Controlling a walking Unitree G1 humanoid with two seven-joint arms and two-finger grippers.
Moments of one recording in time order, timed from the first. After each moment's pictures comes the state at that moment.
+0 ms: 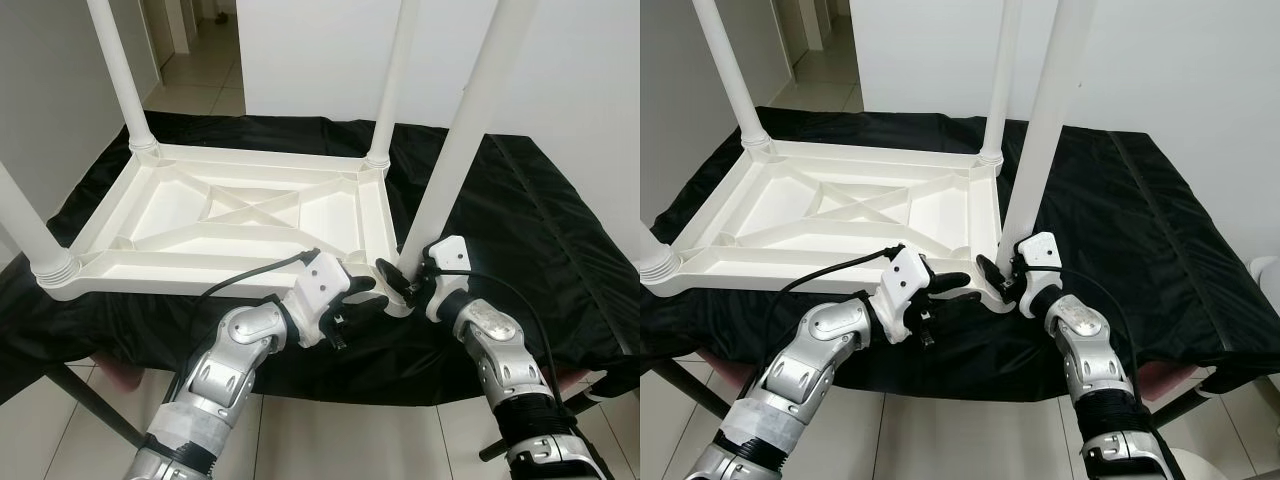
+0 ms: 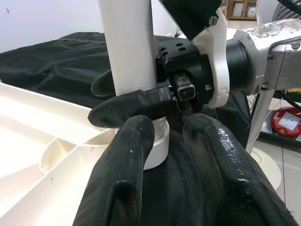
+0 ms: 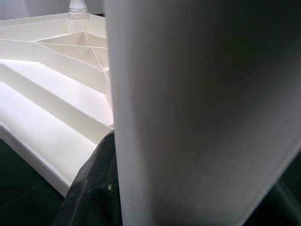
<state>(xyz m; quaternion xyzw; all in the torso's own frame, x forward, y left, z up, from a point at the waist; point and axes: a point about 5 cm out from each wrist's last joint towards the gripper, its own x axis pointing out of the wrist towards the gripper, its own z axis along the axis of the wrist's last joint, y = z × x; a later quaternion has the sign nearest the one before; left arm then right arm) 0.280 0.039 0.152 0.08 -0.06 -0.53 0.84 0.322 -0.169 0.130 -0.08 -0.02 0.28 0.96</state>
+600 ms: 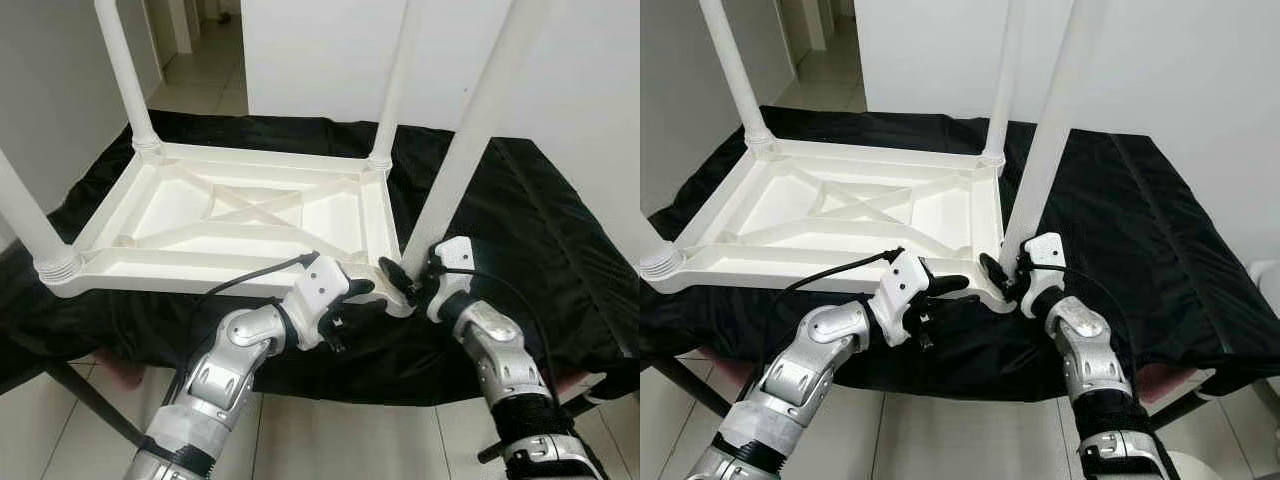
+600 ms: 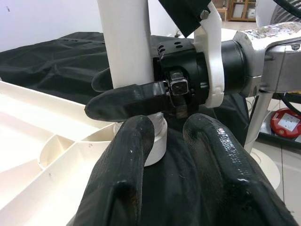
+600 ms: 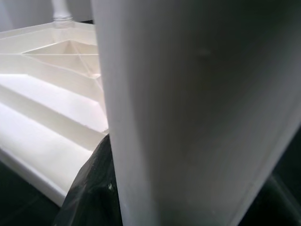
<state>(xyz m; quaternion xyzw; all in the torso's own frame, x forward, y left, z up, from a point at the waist) 0.279 0.039 0.150 0.08 -0.05 -0.53 0.84 0.322 -0.167 0.127 -0.02 -0.03 0.22 0.98</state>
